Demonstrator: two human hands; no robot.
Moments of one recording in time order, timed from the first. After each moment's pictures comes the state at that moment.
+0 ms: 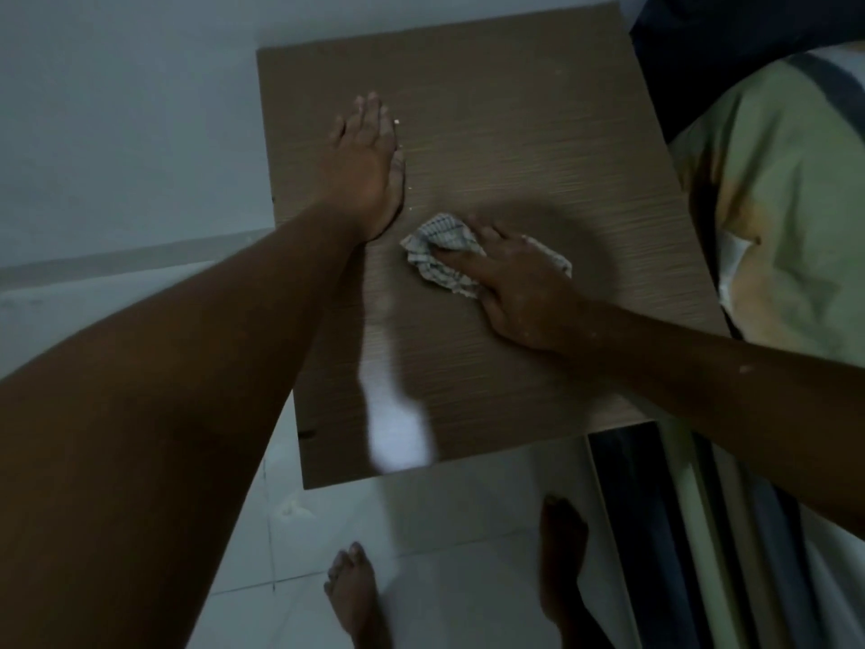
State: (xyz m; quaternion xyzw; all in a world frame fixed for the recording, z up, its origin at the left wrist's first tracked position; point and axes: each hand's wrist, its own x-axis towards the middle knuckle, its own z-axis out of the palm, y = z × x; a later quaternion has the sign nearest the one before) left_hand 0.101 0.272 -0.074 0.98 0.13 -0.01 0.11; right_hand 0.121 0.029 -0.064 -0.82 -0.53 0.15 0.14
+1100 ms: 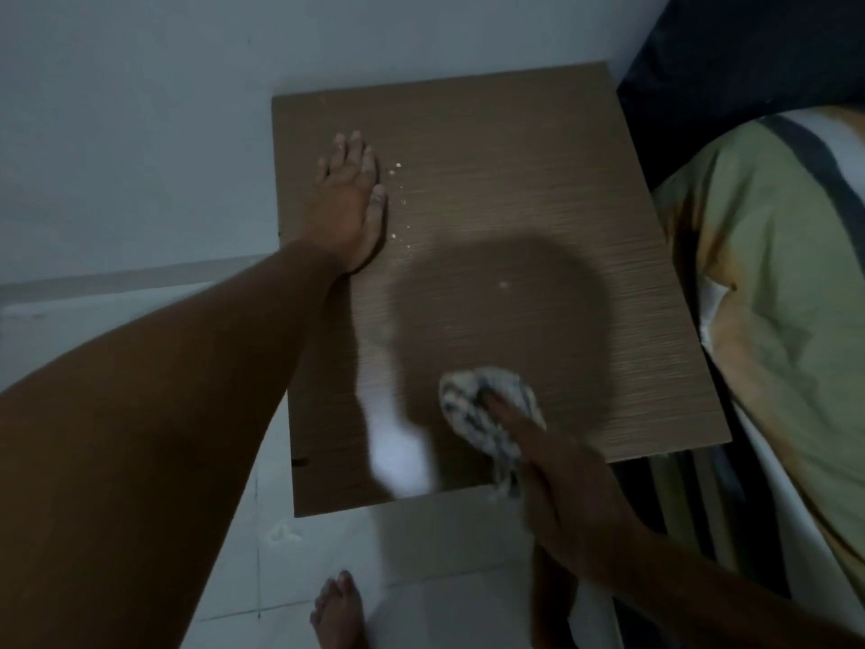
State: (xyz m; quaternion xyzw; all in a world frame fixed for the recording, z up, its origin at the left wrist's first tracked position) left_hand 0.089 0.284 -0.065 0.97 0.16 0.01 0.17; right_hand 0.002 -0.065 -0.014 -0.81 -0.40 0.19 0.39
